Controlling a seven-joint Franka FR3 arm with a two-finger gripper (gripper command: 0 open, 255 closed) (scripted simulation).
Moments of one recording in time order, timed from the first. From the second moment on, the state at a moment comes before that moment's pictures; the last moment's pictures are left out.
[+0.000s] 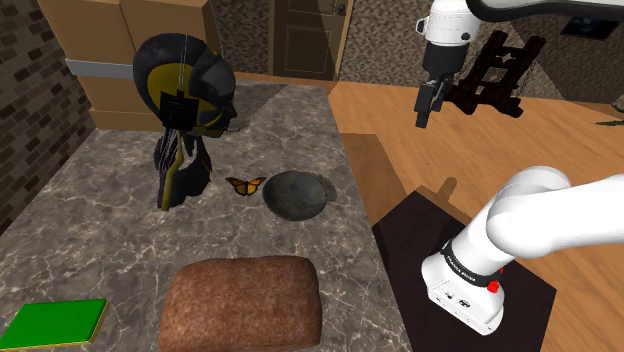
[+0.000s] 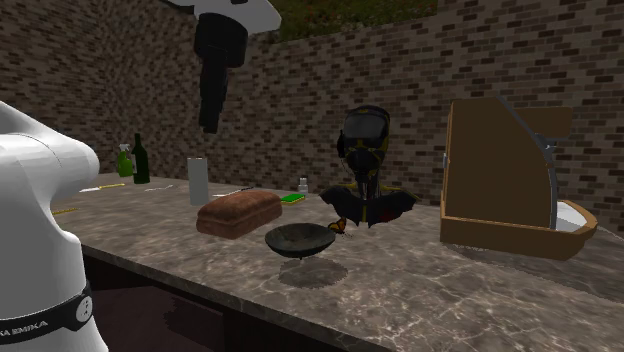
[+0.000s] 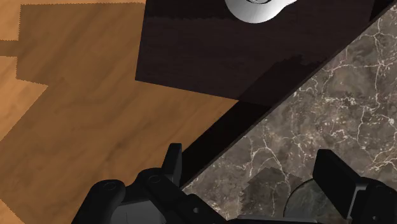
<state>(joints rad) 0.01 -0.78 0.05 -2.42 -0.06 1.46 -0.10</state>
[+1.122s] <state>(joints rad) 0.08 -0.25 0.21 -2.23 -0.03 1.74 0.00</state>
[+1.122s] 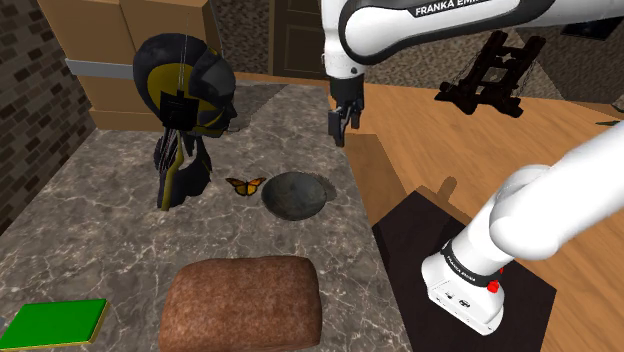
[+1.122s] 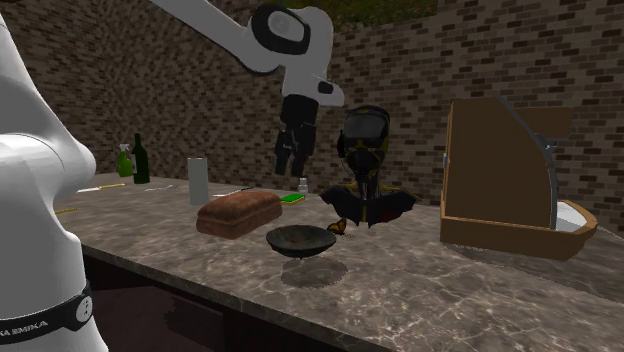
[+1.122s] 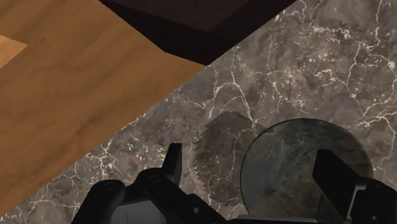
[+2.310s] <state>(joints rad) 0.23 0.46 0.30 -1.63 -0.18 1.78 0.13</state>
